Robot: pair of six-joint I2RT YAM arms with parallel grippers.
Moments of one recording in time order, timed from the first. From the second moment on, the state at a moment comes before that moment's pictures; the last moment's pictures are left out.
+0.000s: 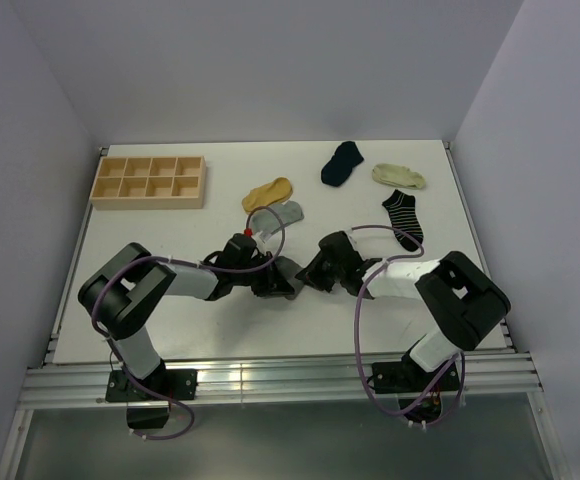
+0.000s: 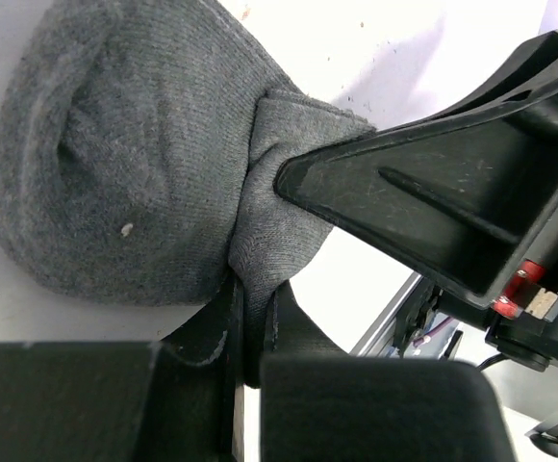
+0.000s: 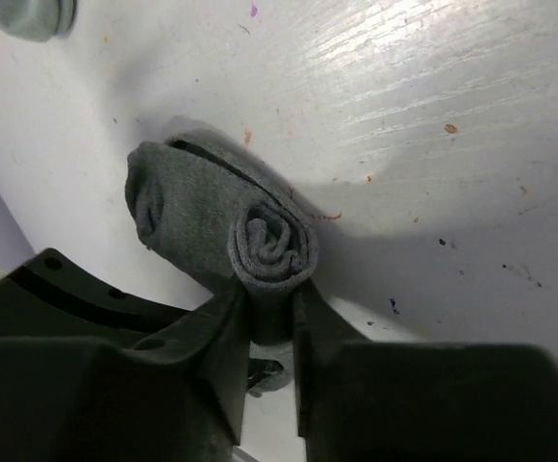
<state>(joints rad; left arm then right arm) -0.70 1.73 0.66 0.38 0.43 -0.94 0.65 1.56 0.59 0.14 -0.03 1.24</state>
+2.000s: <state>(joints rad) -1.22 1.76 0.86 0.07 -0.65 -0.37 0.65 1.66 0.85 -0.23 -0.10 1.12</state>
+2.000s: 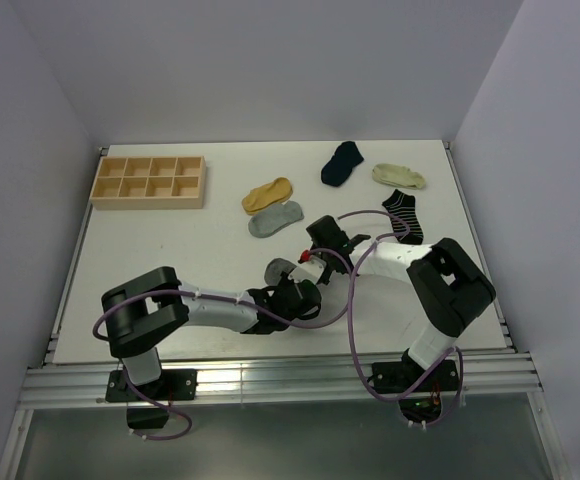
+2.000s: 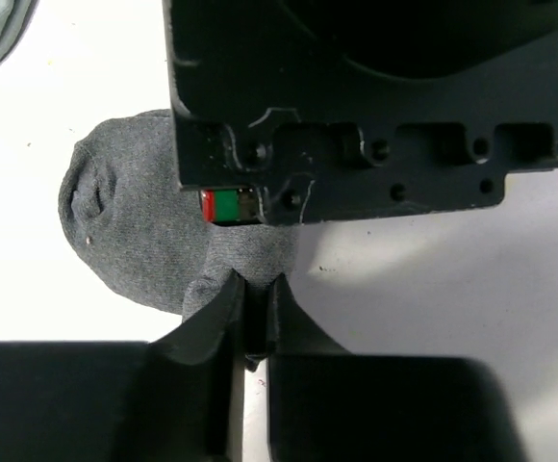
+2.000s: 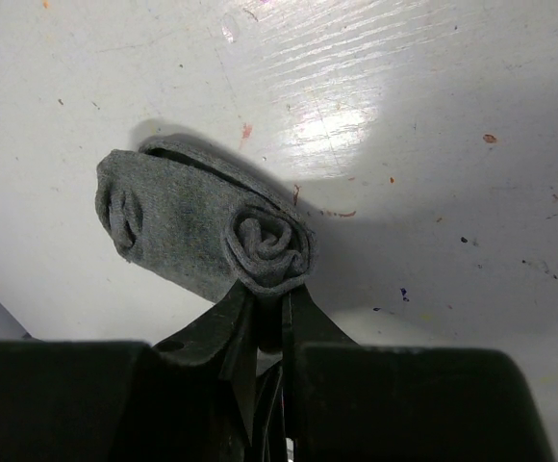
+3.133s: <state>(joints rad) -0.74 1.67 0.67 0.33 0.33 -0.81 0.65 1.50 0.63 0.01 -0.06 1.15</state>
